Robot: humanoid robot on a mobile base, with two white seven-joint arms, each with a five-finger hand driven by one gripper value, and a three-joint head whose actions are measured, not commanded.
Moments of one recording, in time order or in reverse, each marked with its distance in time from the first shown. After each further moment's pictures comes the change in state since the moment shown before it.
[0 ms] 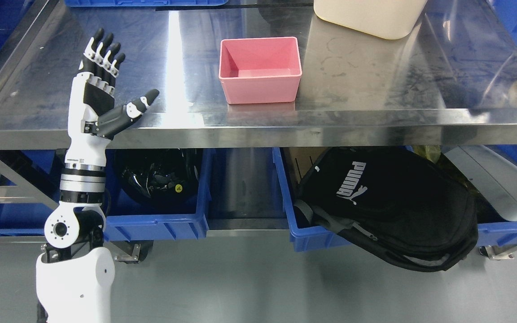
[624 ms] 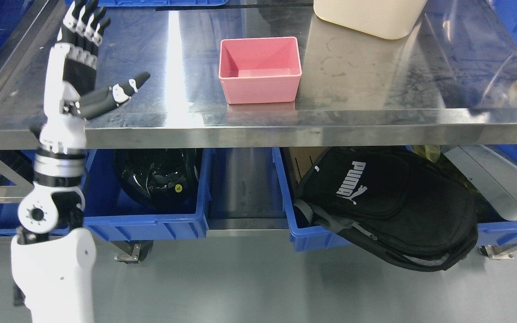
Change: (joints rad) left arm -0.129 0.118 -0.030 0.005 0.000 -0.125 -0.048; right arm 0.000 0.000 0.000 0.000 0.000 0.000 0.000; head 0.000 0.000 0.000
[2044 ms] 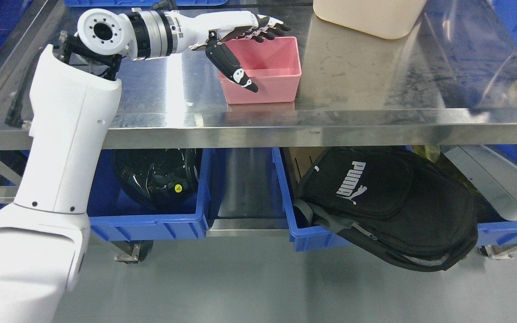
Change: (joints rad) left arm -0.714 -0.008 -0.519 0.574 -0.455 0.331 -0.631; right arm 0.000 0.000 0.000 0.000 0.000 0.000 -0.001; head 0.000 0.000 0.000
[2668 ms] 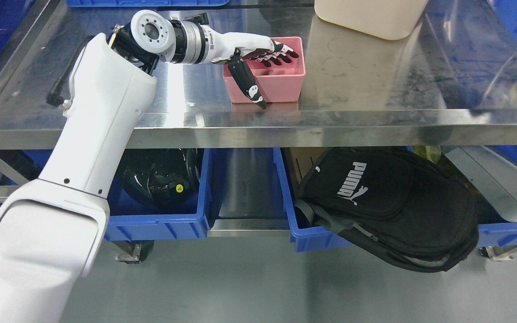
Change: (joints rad) left arm -0.083 -0.074 -0.127 0.242 -0.110 -0.054 0.019; right arm 0.000 0.000 0.000 0.000 0.000 0.000 0.000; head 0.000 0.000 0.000
